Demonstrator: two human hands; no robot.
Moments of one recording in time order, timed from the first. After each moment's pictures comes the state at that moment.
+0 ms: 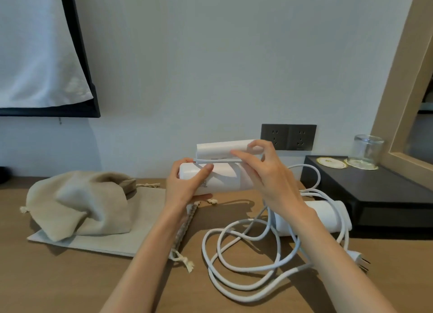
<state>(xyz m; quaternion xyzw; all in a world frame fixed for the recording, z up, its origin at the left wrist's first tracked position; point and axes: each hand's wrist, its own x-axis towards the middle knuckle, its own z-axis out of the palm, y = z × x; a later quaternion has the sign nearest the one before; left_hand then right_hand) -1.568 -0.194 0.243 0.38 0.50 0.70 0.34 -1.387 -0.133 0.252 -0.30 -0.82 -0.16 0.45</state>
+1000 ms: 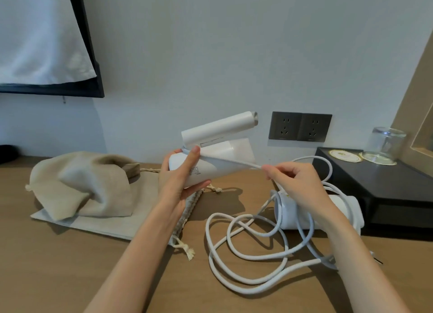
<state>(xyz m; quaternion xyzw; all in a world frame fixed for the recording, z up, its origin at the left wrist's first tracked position) -1.572 -0.208 0.240 0.25 0.42 0.76 0.43 -1.357 -0.148 0.248 -0.39 -0.75 0.29 0.45</state>
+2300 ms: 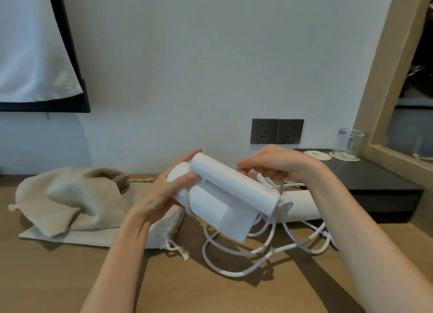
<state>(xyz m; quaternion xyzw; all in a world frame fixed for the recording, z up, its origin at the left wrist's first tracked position) -1.596 -0.233 0.252 0.57 0.39 0.55 0.47 -1.363 -0.167 0.329 -0.47 -0.78 0.39 0.16</state>
